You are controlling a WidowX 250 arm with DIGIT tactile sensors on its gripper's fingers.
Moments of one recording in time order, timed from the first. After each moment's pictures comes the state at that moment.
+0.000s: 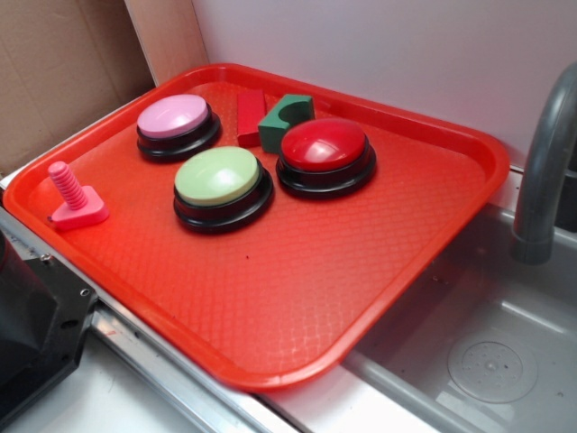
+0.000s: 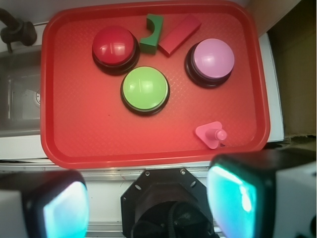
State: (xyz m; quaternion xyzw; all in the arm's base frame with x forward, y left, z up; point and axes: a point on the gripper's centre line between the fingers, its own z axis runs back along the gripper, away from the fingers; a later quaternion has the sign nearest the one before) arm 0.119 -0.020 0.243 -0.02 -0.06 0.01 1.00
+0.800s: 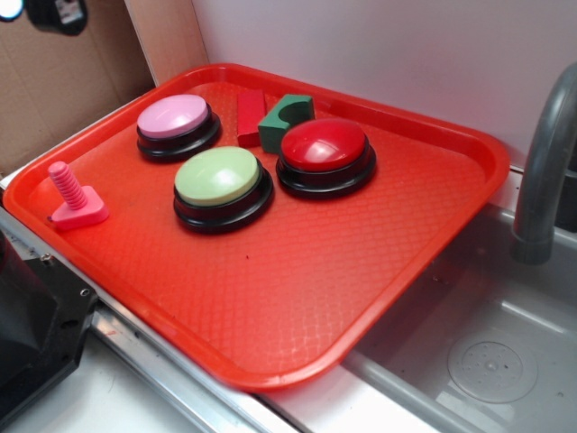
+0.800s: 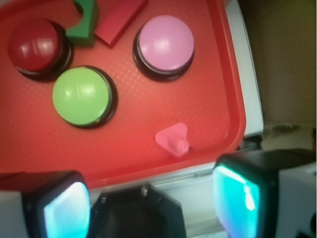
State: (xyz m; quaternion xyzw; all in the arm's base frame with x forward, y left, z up) arm 0.161 0.057 0.185 0.02 -0.01 0.08 1.00
